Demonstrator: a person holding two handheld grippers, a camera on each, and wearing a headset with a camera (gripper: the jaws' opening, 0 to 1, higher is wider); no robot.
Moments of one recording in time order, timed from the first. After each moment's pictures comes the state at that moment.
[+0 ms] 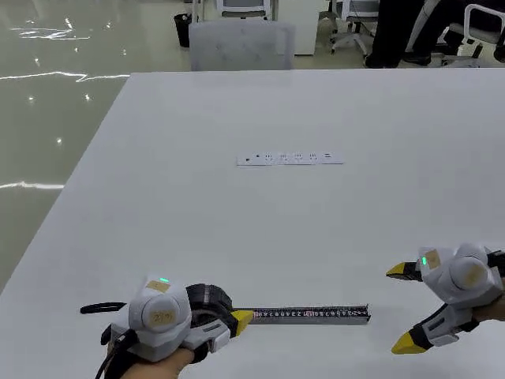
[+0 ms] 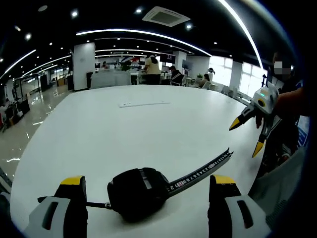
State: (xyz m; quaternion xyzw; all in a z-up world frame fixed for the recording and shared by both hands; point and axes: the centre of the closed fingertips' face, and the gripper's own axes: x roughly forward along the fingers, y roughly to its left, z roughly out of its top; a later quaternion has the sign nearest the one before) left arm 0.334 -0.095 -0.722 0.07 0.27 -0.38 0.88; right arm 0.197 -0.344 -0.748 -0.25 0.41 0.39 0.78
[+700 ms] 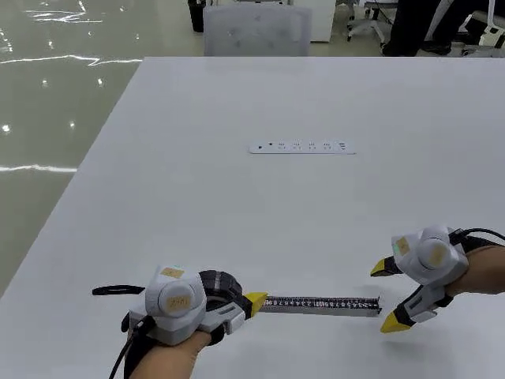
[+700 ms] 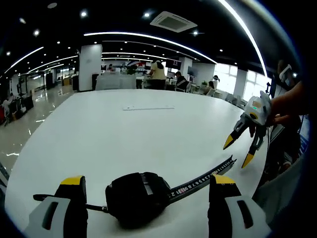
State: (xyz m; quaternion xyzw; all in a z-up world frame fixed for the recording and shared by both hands) left arm 0.342 -0.100 -0.724 0.04 0.25 -0.36 0.90; right arm 0.217 -0.330 -0.783 -0.28 0.45 0.45 0.72
